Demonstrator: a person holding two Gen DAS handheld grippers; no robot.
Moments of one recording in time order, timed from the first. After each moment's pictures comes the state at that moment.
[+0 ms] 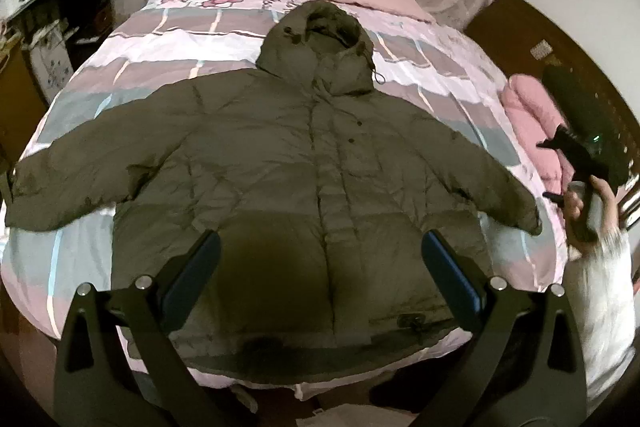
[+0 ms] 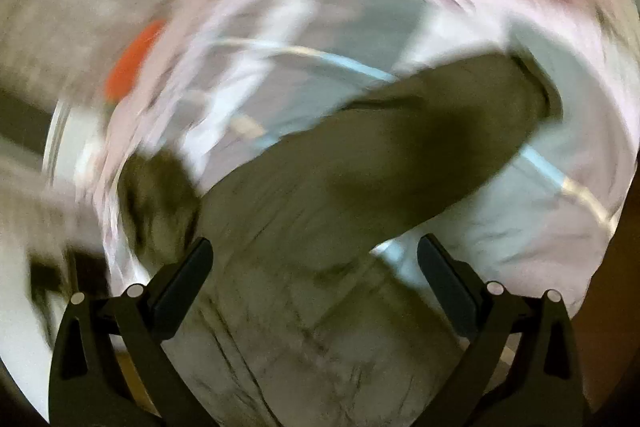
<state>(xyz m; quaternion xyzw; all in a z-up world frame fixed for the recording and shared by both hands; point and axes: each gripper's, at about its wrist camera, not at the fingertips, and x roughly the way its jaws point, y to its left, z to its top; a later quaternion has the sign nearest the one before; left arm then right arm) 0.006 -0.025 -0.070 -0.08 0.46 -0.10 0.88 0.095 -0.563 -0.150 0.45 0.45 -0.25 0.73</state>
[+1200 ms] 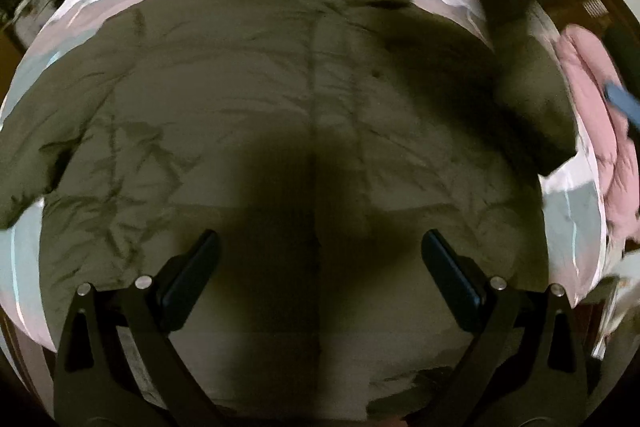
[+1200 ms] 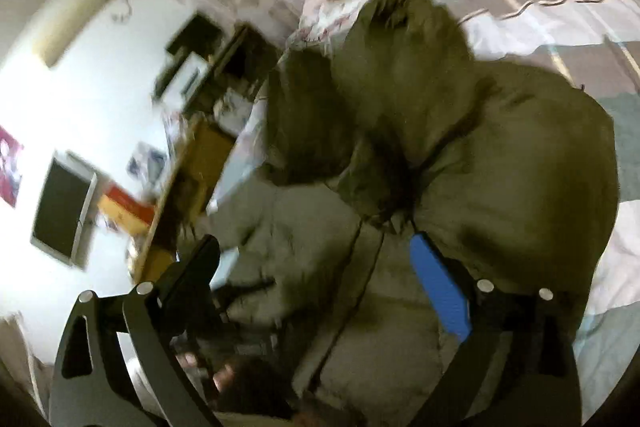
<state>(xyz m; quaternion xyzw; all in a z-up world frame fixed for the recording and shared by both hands) 0.130 -0.081 -0.183 -0.07 0.58 -0.05 0.81 0.123 -0.351 -0.065 0.24 0.48 0.31 0.78</state>
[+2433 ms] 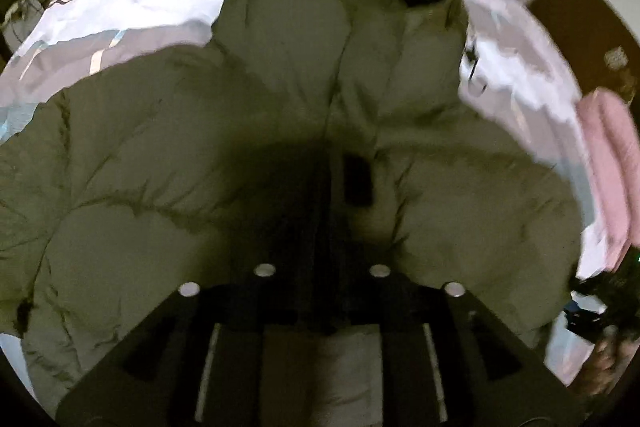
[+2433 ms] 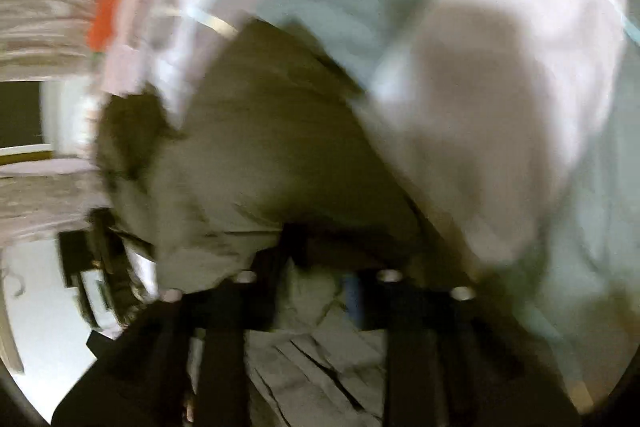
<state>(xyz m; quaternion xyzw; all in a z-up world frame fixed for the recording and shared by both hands) 0.304 -0.079 -0.225 -0.09 0.55 -0.04 0.83 0.124 -0.545 -0.245 0.50 0.59 -0.06 0.63</state>
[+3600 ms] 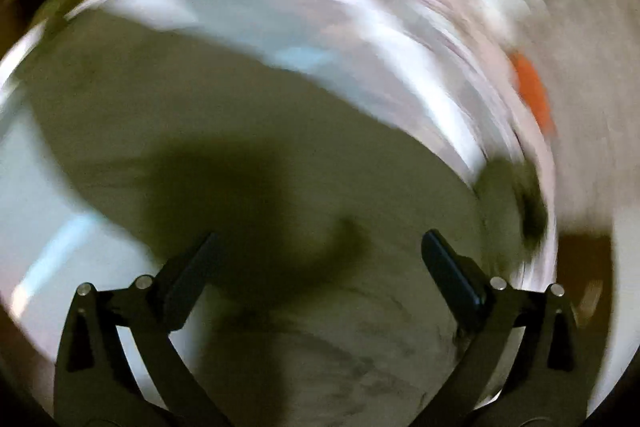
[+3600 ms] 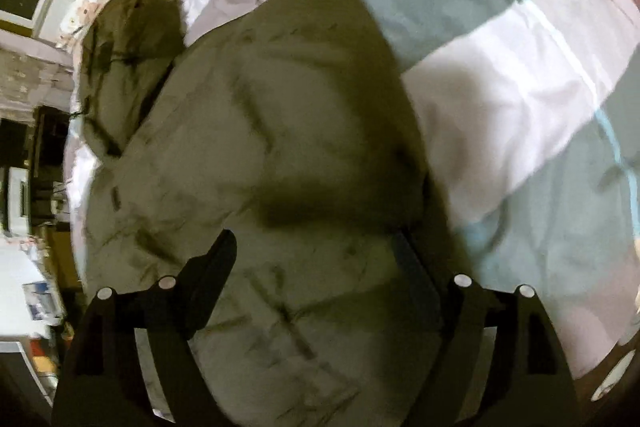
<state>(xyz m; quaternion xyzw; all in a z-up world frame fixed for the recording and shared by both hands) 0.122 0.311 -0.197 -0.46 0.42 0.19 0.76 0.131 -0.494 -0.185 0.32 0.59 -0.05 0.74</state>
